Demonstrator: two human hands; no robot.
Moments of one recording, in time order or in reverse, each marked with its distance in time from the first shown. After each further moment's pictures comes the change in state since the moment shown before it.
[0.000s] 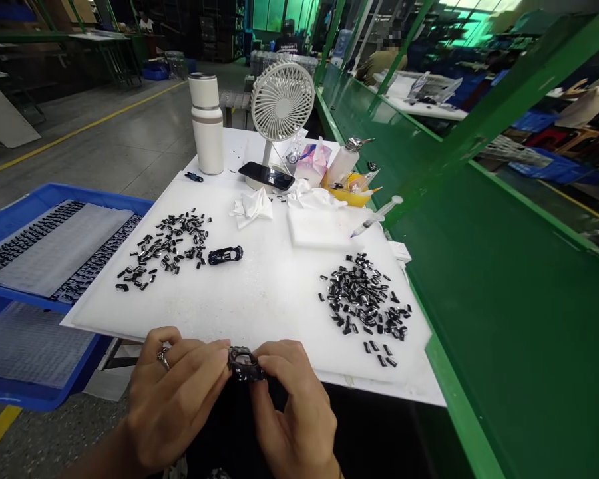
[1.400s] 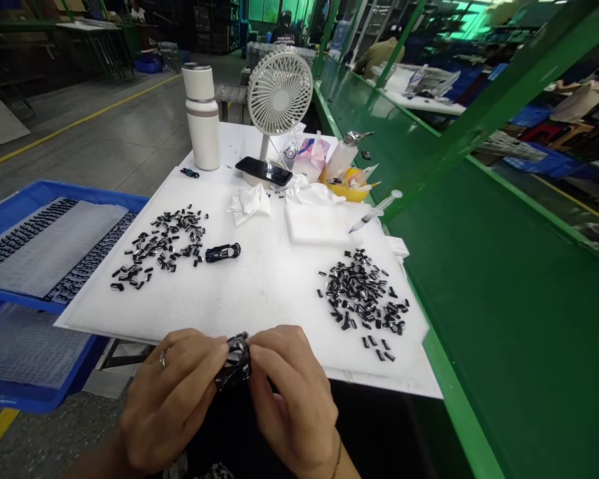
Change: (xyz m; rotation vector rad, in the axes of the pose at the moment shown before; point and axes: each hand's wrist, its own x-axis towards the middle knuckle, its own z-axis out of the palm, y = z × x) left_hand 0.001 -0.004 -0.001 -0.189 -0.017 -0.013; right_hand 0.018 0.001 -0.005 -0.067 -0.092 -0.152
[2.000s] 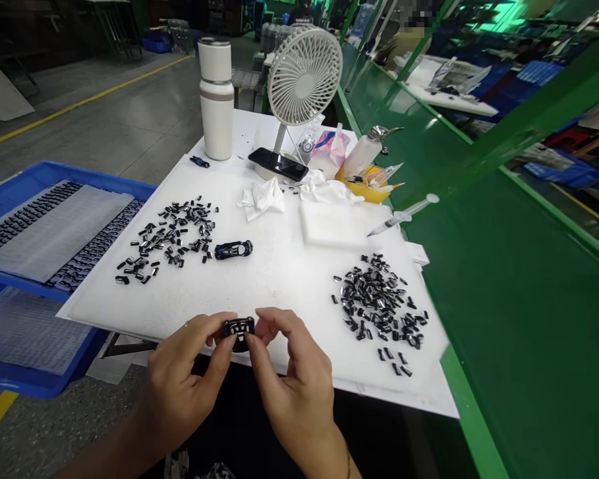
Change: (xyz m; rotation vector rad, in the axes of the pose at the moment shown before) left_hand 0.000 -0.008 0.017 -0.097 0.062 -0.464; right_hand 0.007 0.012 0.017 -0.015 -0.048 0.379
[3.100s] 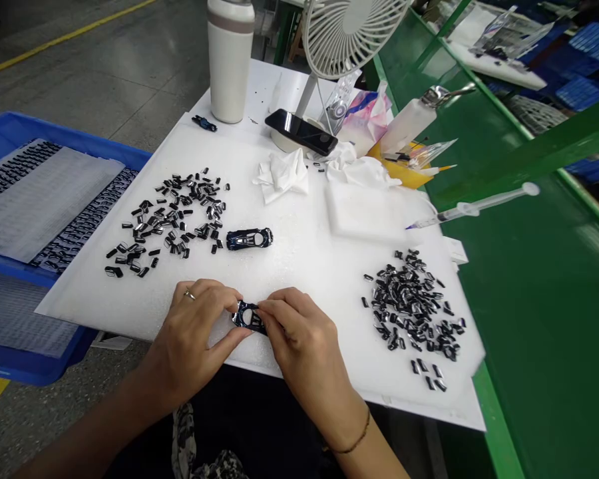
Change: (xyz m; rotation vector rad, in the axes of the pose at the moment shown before) left_hand 0.016 -0.052 -0.008 0.157 -0.278 -0.024; right_hand 0.033 0.030 0.017 -0.298 -0.309 -0.074
